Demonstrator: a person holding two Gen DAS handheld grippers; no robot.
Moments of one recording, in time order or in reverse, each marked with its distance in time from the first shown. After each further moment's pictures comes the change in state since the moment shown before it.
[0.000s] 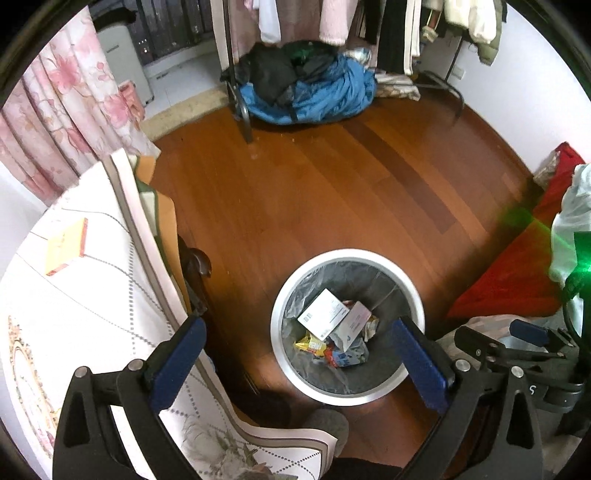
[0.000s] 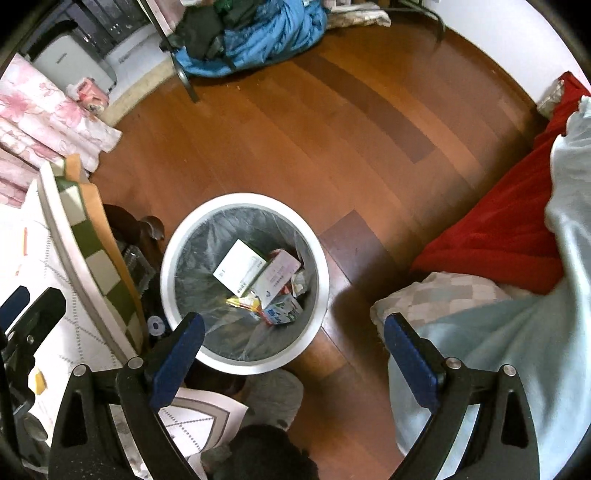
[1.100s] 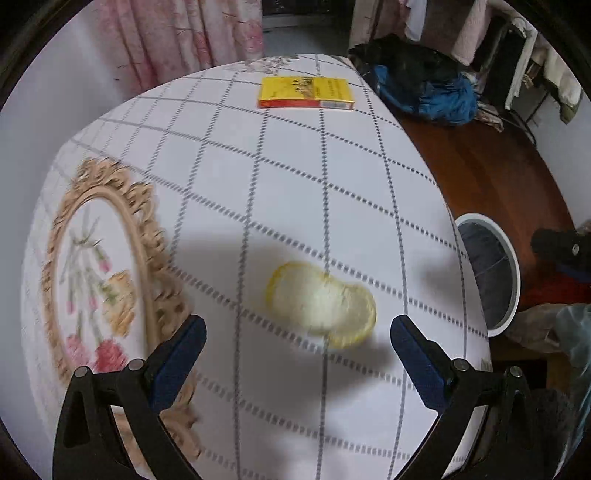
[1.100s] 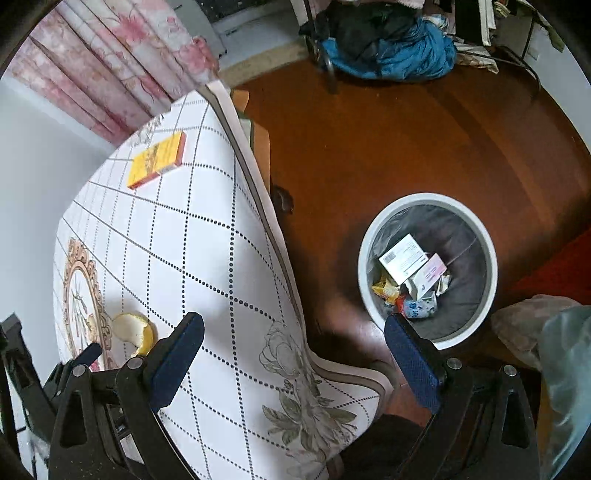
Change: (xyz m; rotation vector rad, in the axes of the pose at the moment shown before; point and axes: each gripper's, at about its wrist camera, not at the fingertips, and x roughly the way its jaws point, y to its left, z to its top) left arm -0.006 0.230 -0.148 -0.277 0.044 0.101; right arm -0.026 0.244 -0.077 -0.258 -0.008 0.181
